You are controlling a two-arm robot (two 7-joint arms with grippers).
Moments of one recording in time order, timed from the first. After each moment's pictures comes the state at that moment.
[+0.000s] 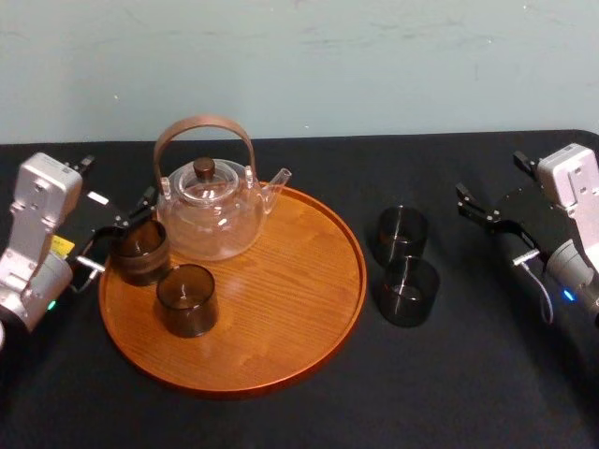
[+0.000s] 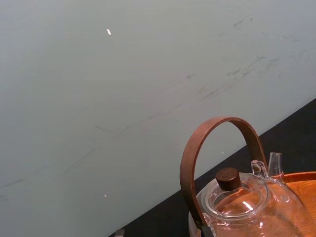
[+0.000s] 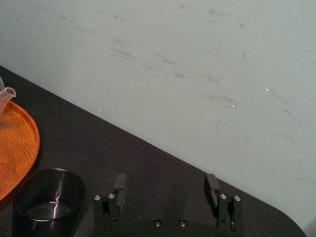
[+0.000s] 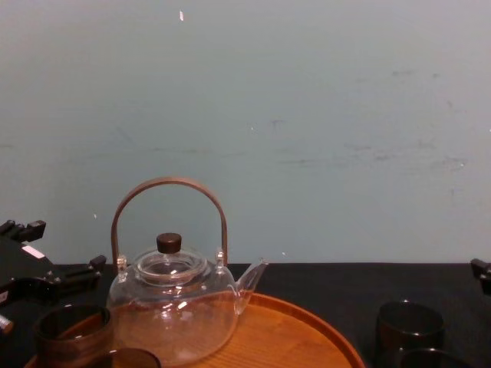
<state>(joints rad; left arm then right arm) -0.20 0.60 0.45 -1.41 -0.25 -0.12 0.03 0.20 0.60 -0.45 -1.41 0.25 -0.12 -0.03</state>
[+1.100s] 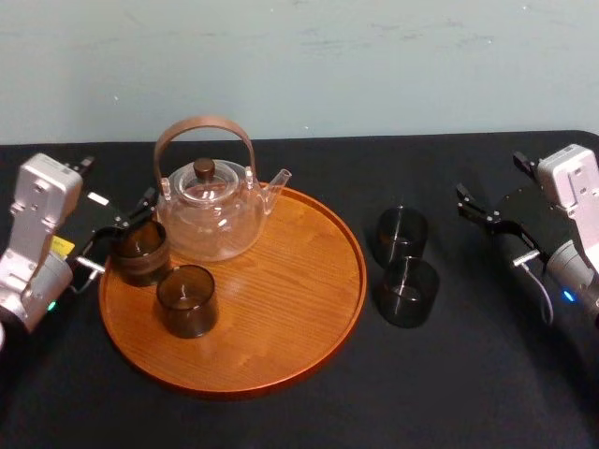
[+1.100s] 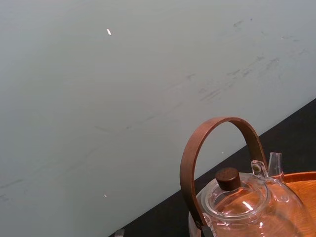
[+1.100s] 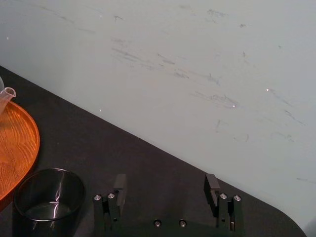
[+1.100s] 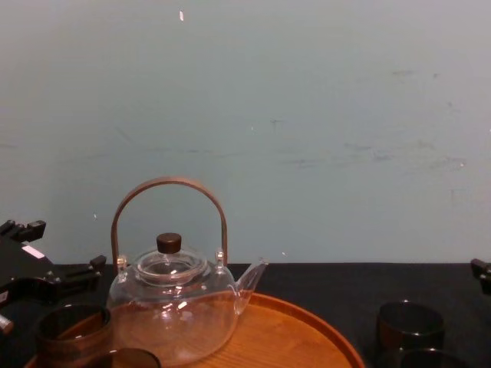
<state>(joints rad) -0.20 0.60 0.45 -1.41 -0.25 -0.12 0.03 0.20 0.60 -0.45 -1.41 0.25 -0.12 -0.03</state>
